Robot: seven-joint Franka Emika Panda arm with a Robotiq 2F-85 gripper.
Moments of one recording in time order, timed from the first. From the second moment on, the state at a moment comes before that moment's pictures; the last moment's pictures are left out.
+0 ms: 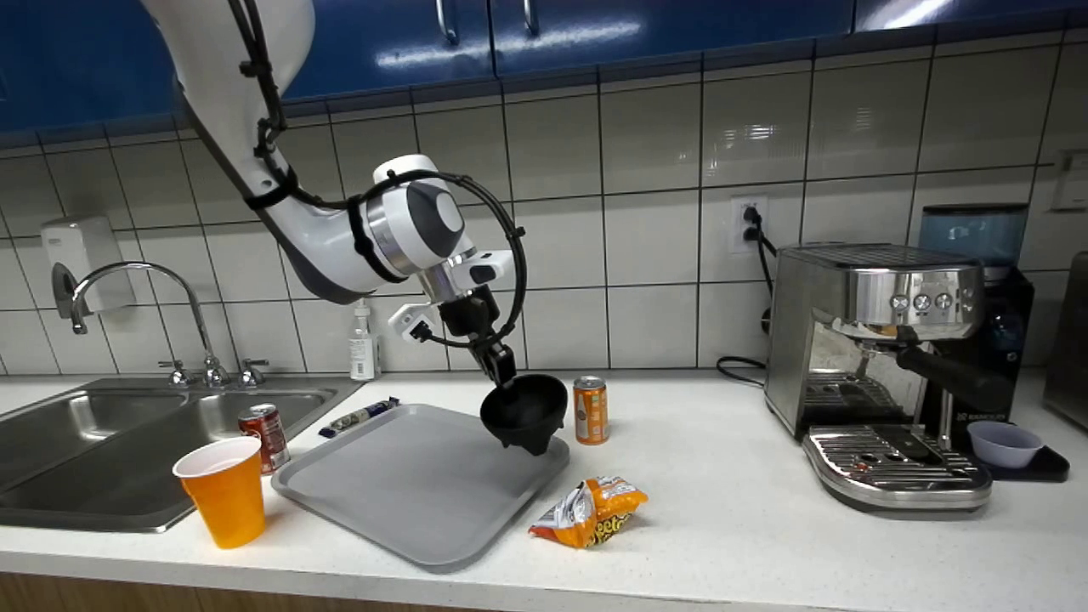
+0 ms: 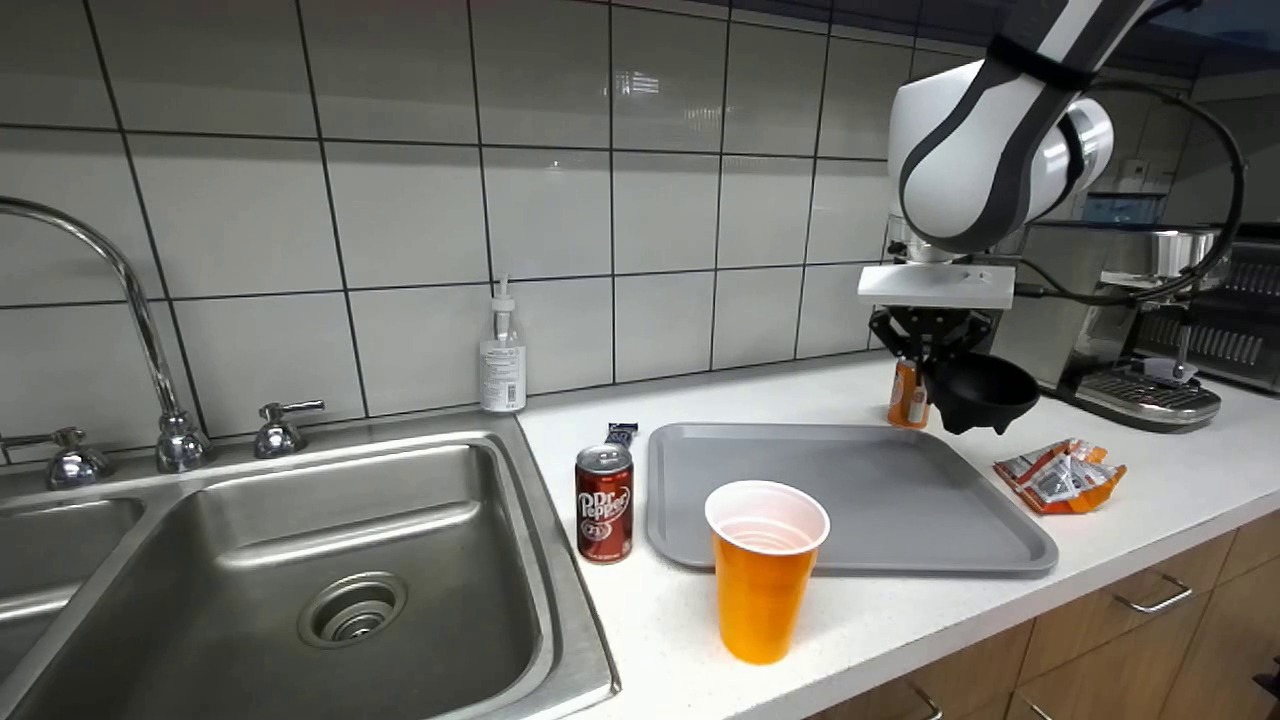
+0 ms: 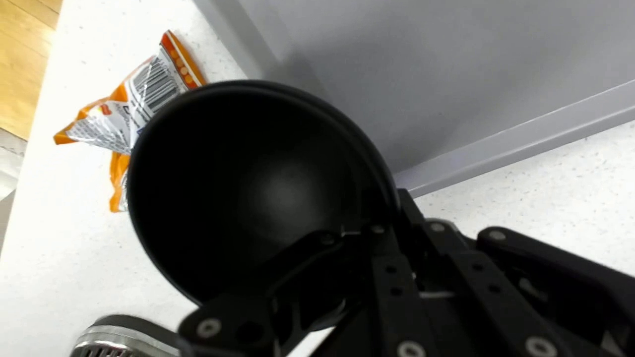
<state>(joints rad) 0.16 0.31 -0.34 -2.24 -0.39 2.68 0.97</state>
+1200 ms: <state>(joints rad) 0.02 0.32 -0.42 -2.17 -0.42 2.68 1.01</state>
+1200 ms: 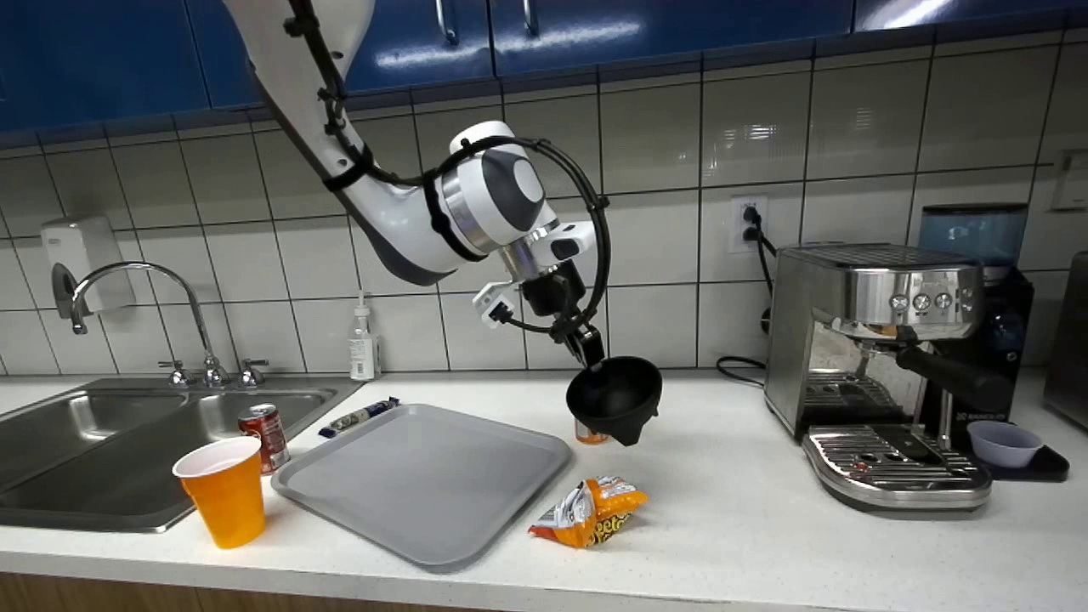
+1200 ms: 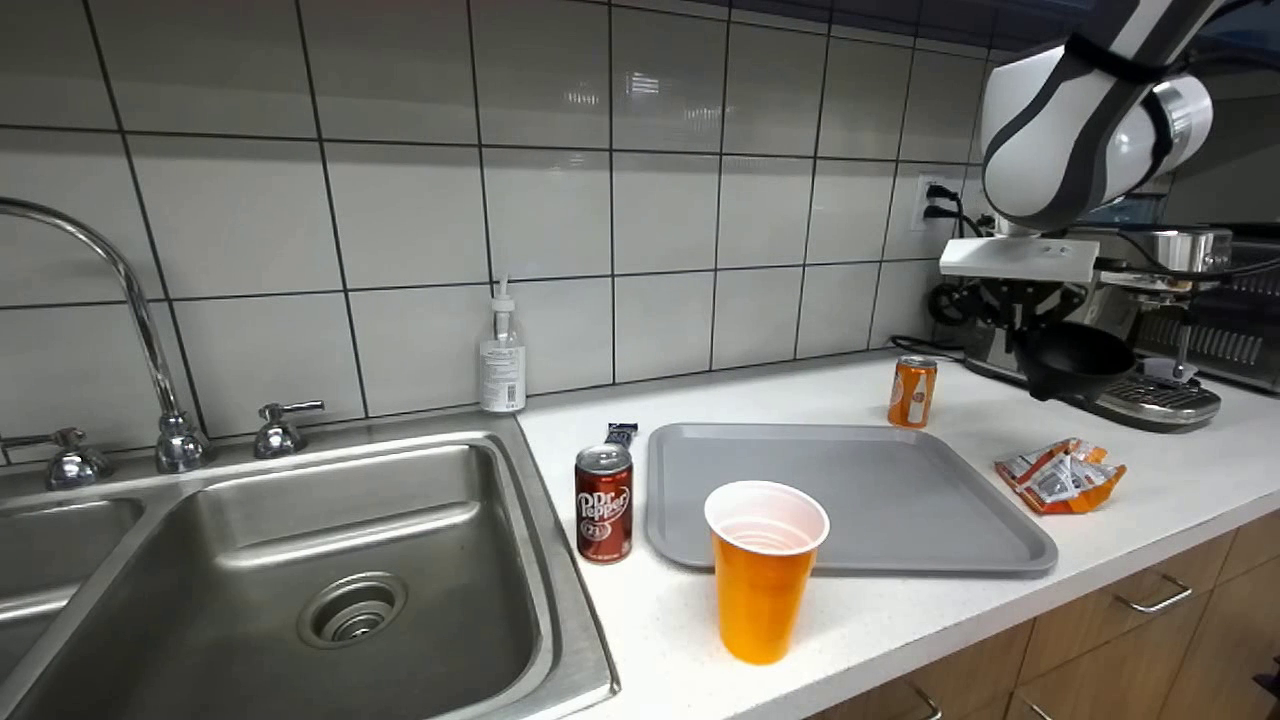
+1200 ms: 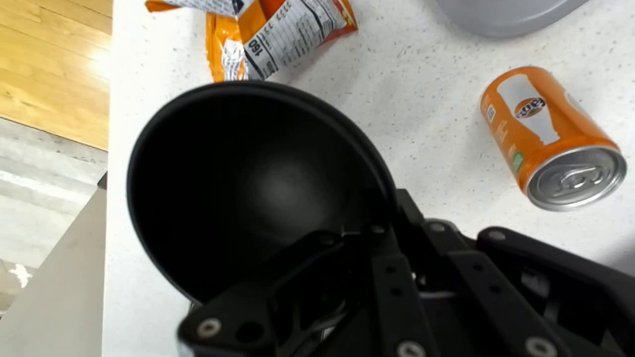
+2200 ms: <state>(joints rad) -0.10 0.56 -0.40 -1.92 -0.20 2.67 0.85</state>
